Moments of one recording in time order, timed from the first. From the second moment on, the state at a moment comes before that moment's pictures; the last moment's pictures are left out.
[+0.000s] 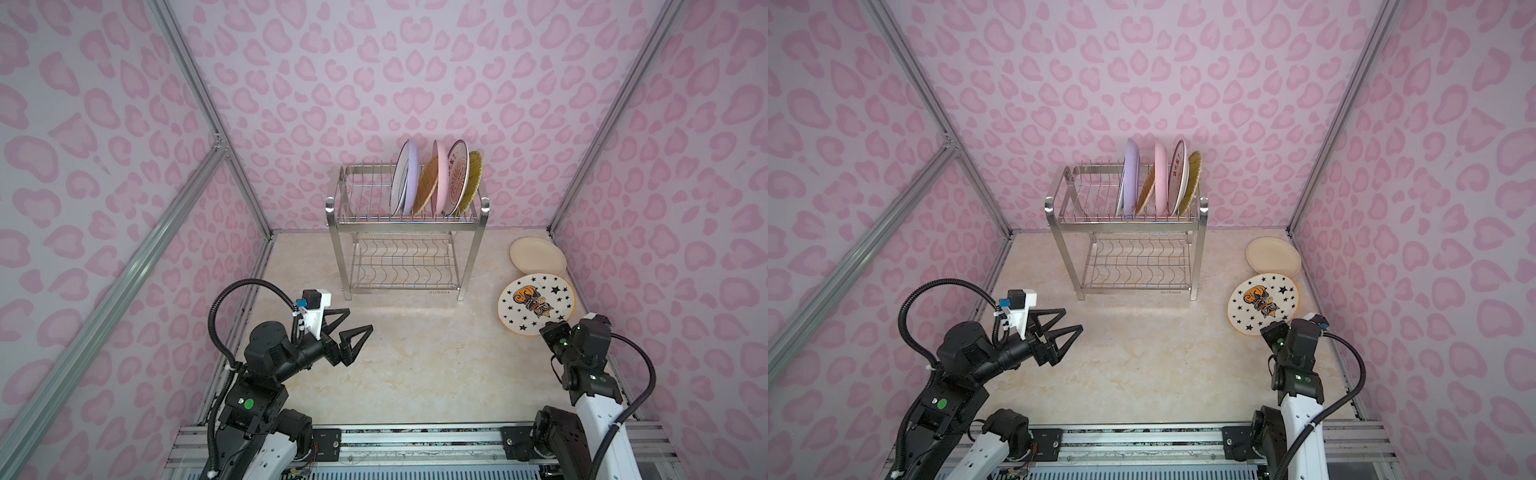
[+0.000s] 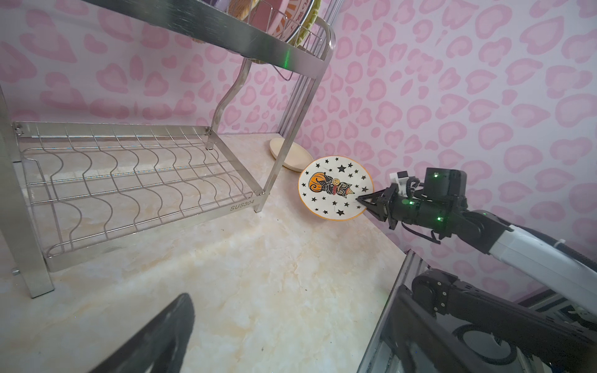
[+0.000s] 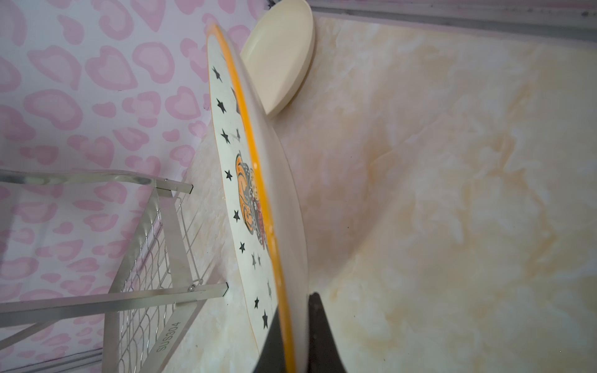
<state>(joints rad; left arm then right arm) -0.31 0.48 0.67 -0.36 0.59 -0.35 -0.29 0.61 0.42 -0.37 -0.12 0.81</state>
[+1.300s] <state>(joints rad) -0.31 0.71 0.79 -0.36 0.58 -0.70 0.78 0.67 0.85 -0.97 0.56 0.49</state>
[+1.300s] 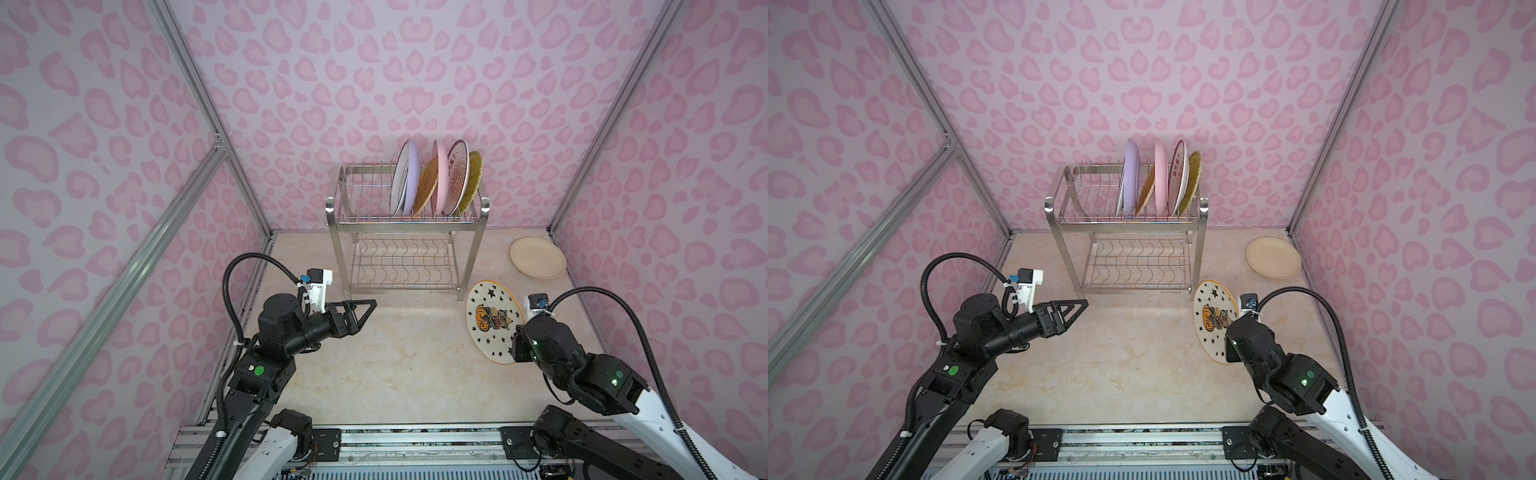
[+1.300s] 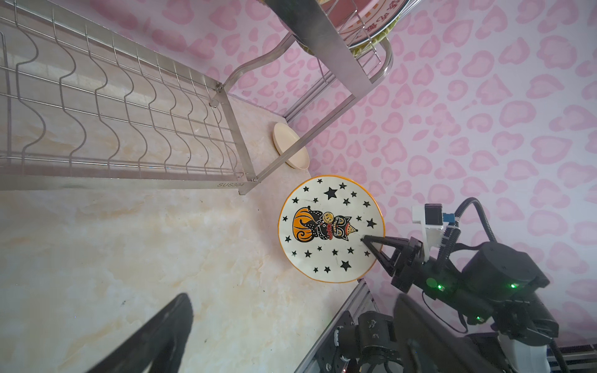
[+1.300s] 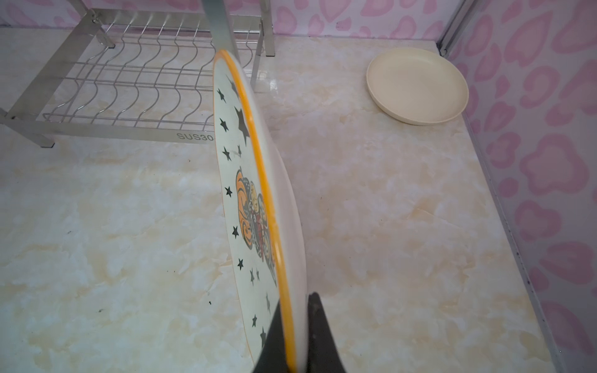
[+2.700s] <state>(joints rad) -0.72 0.91 0.85 -0.12 0.18 -1.43 1.32 1.03 0.69 0.21 1.01 -0.69</state>
